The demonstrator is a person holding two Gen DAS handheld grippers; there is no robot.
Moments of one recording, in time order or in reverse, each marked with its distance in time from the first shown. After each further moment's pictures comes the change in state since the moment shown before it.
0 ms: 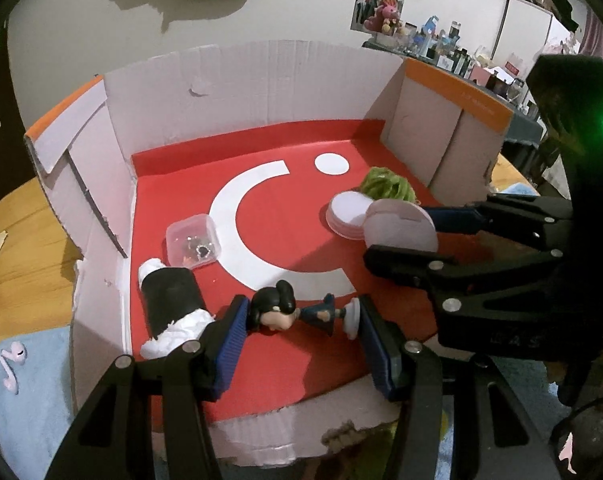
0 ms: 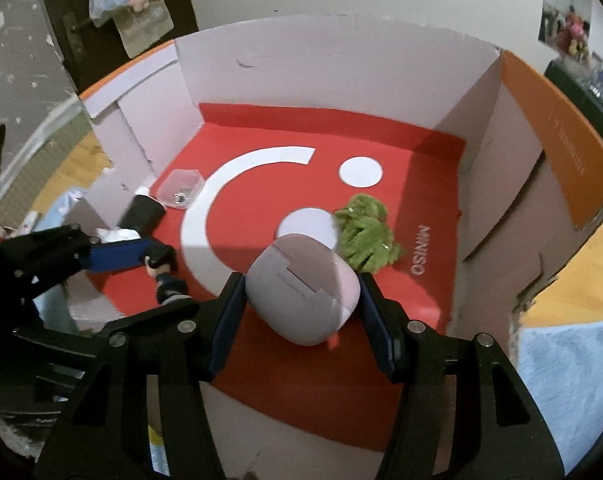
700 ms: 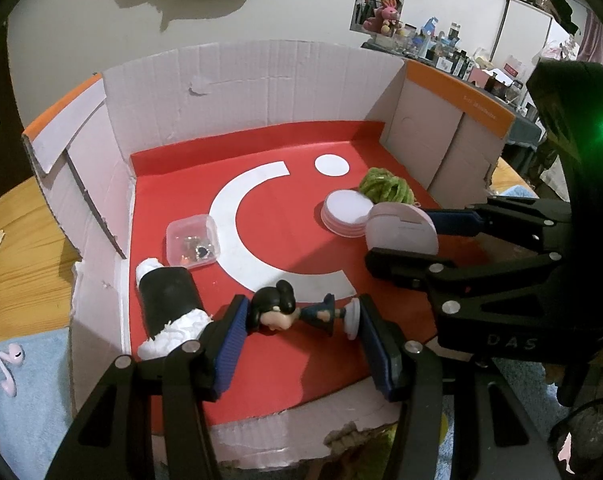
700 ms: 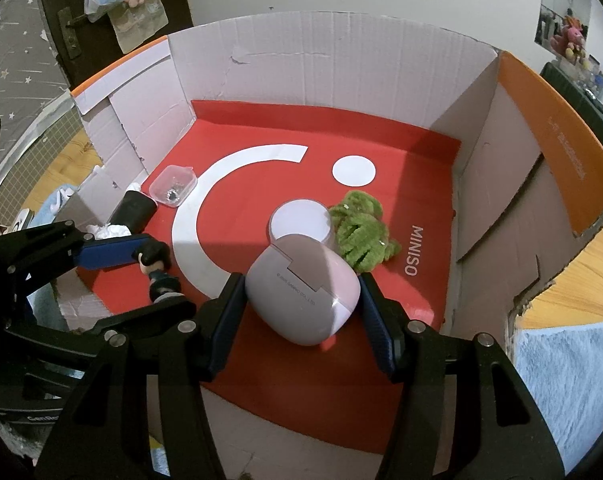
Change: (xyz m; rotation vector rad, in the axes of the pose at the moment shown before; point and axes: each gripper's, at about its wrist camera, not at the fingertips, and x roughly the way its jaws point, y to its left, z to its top) left arm 0.001 0.003 0.003 -0.002 0.000 -0.004; right arm 0.000 -0.003 0.000 -0.001 0.011 -0.017
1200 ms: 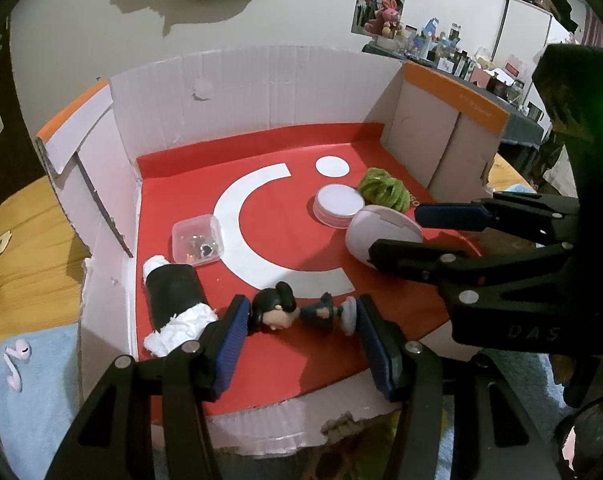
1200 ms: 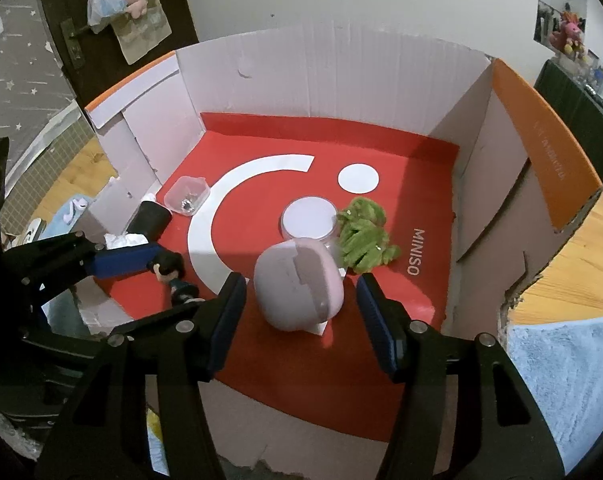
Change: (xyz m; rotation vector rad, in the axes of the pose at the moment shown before) left arm -0.007 -0.005 -0.005 0.004 -0.012 0.015; right arm -0.013 0.004 0.001 0.019 -0.025 0.031
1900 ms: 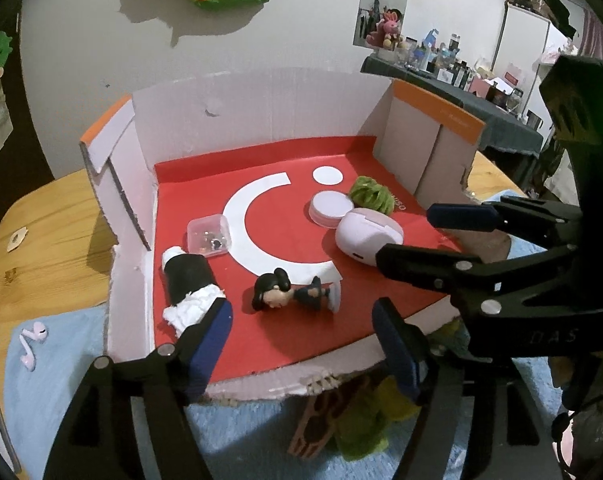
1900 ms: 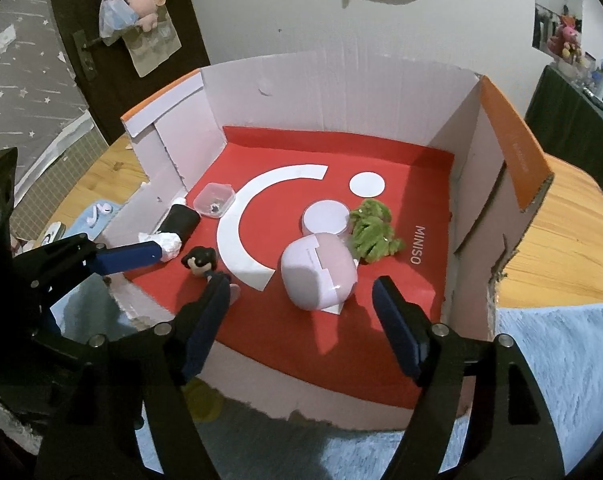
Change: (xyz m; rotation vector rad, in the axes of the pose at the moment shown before) left arm -0.030 -0.006 -0.011 -0.007 -0.046 0.016; right arm -0.026 0.009 -0.010 0.008 -0.053 0.030
